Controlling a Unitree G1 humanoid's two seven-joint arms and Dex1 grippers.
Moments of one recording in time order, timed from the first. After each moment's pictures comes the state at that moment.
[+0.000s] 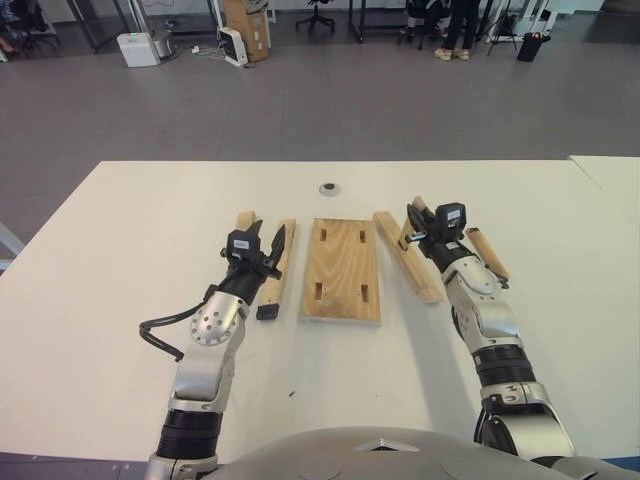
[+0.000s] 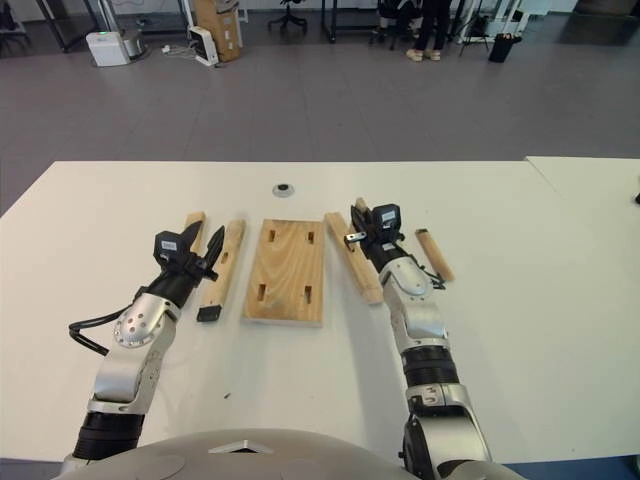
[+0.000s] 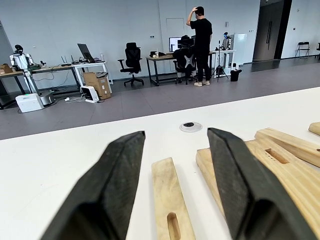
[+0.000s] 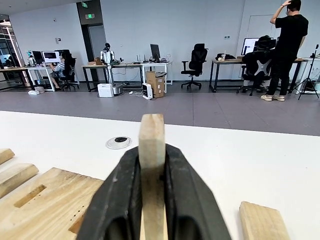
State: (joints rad) left arm 0.08 0.15 -0.06 -0.24 -0.10 0.12 -0.18; right arm -0.23 -0.18 0.01 0.27 0.20 0.09 0.27
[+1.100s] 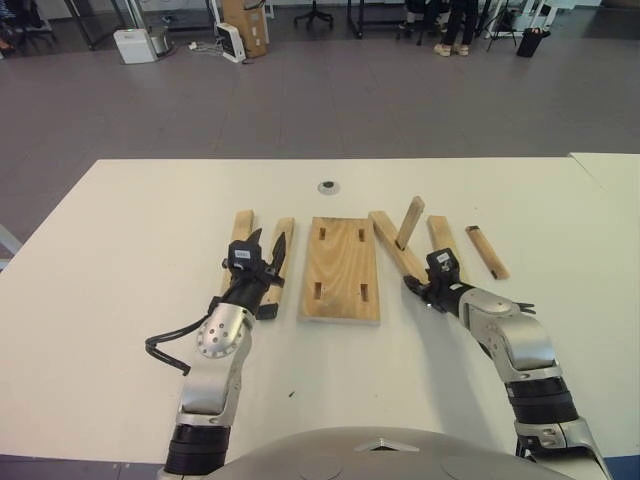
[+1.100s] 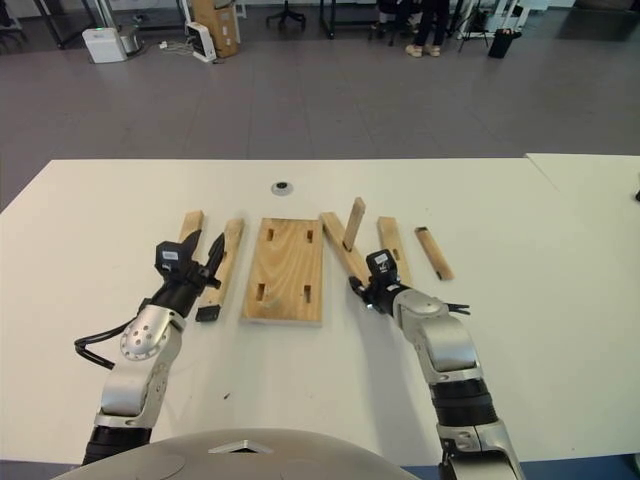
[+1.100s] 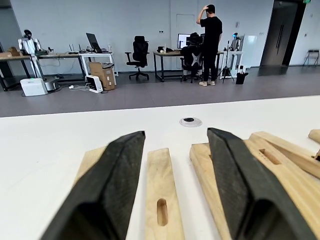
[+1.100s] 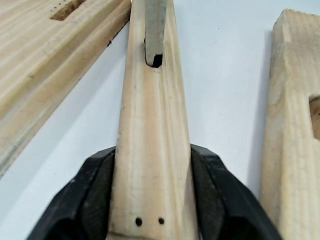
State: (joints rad) left arm 0.14 0.06 -0.05 -0.28 -0.15 0.11 -0.15; right arm -0.08 -0.30 0.06 -0.13 0.19 0.84 0.31
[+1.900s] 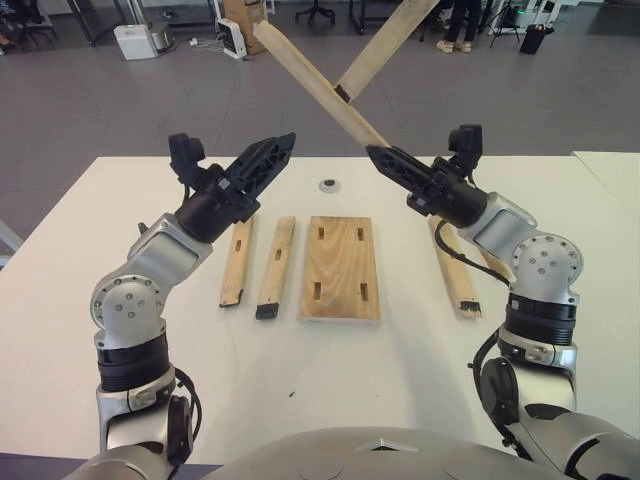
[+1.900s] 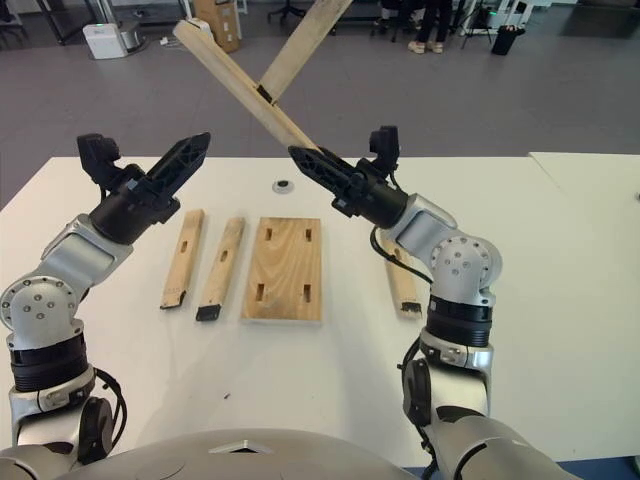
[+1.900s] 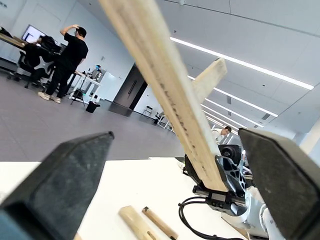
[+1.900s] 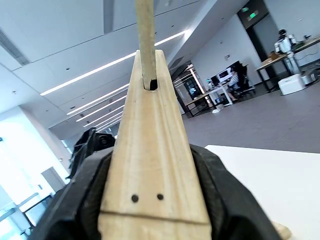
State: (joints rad) left arm -0.33 0.34 0.30 -0.33 -1.38 0.79 -0.29; right arm -0.52 -0.22 -0.28 -0.16 1.09 1.02 0.62
